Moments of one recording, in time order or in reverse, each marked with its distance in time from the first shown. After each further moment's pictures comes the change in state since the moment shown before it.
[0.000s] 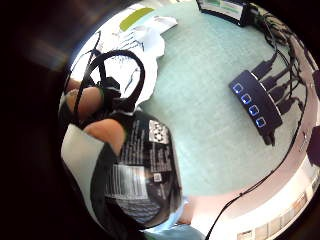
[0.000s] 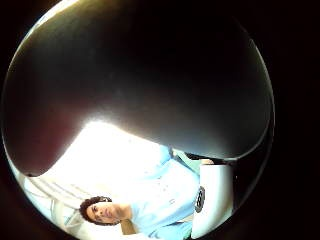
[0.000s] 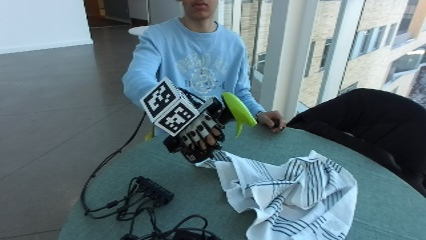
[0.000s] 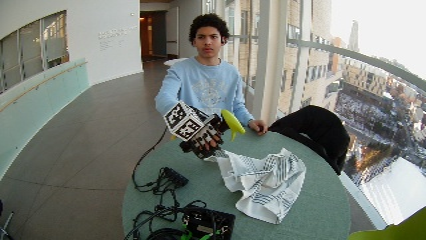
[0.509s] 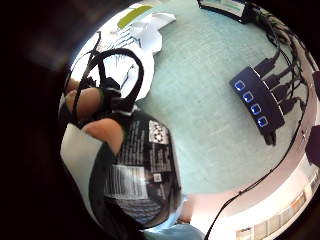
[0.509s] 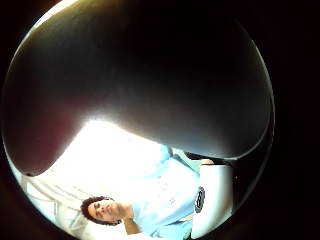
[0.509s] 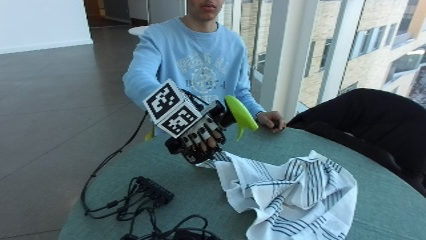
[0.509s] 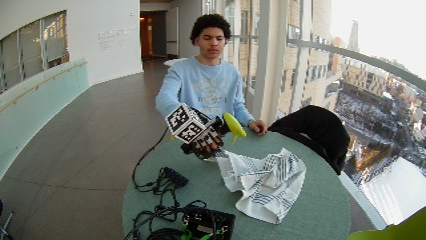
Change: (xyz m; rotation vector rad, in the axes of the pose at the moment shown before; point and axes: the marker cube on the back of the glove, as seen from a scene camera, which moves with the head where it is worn) arm 0.001 -0.003 0.004 -0.023 0.026 0.020
